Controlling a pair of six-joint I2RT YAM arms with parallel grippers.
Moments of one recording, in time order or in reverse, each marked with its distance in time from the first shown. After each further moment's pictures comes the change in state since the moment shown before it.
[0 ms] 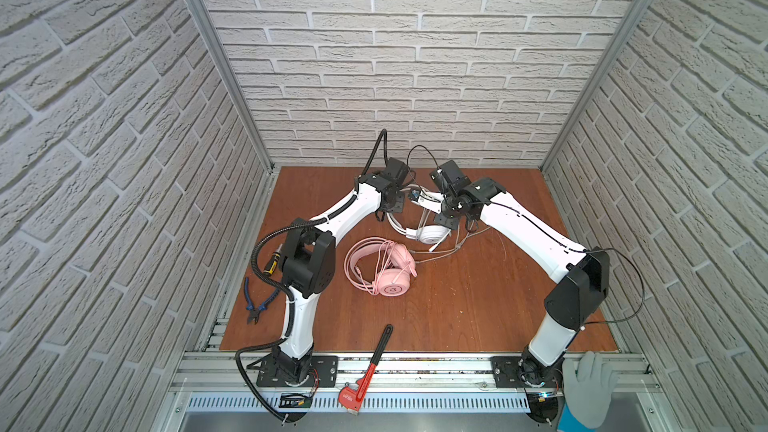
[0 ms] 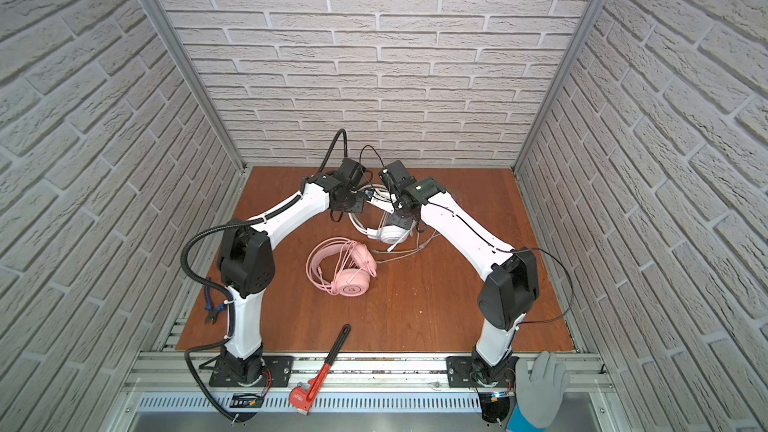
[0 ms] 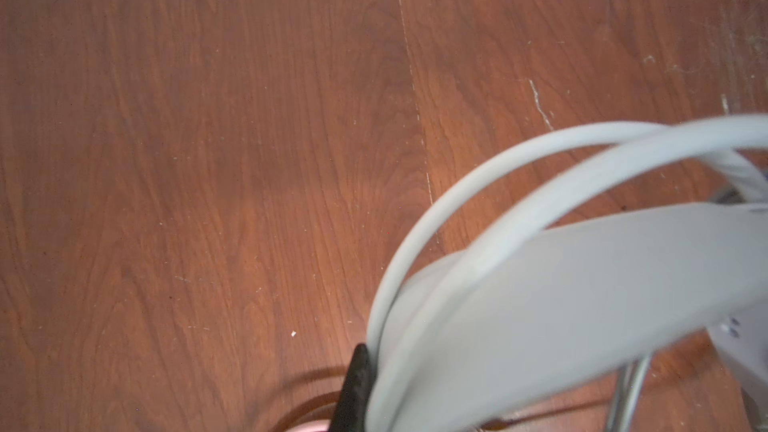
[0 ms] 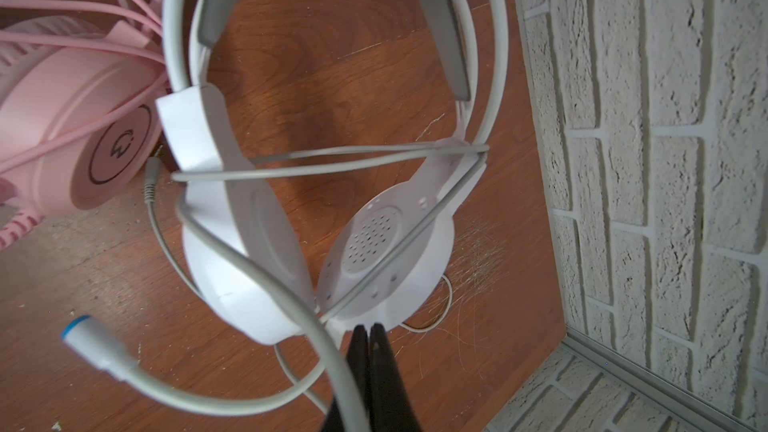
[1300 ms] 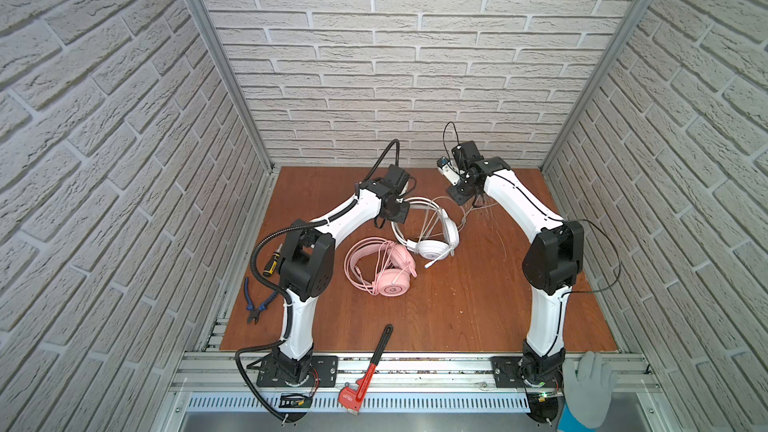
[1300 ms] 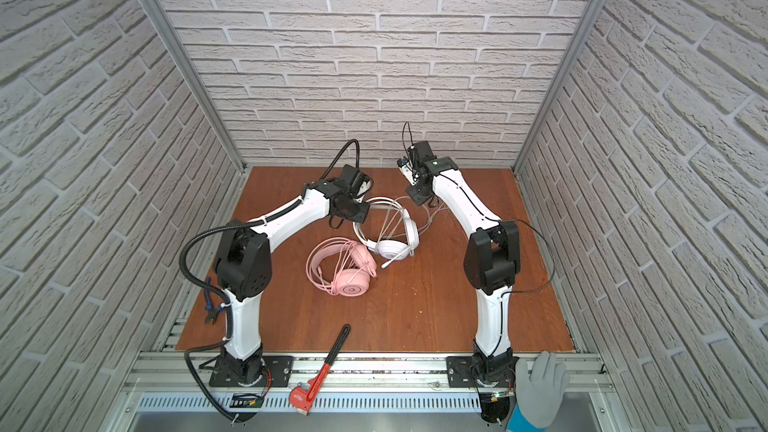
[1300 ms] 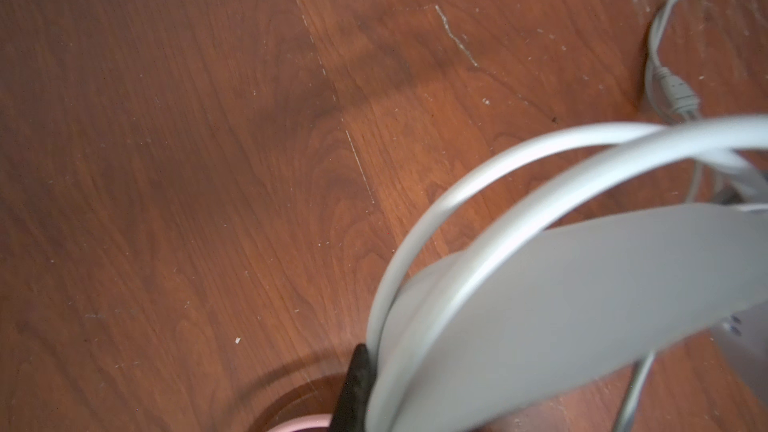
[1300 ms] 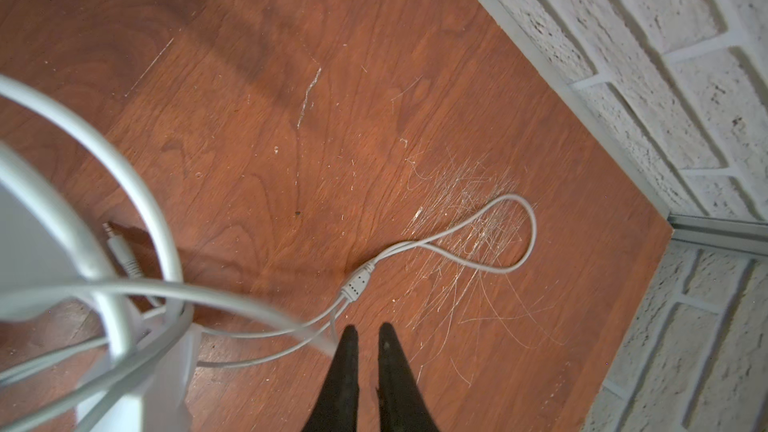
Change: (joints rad) left arm -0.013 -0.048 -0.119 0.072 0.182 0.161; right arm -0.254 0.256 0.206 0.027 -0.090 0.321
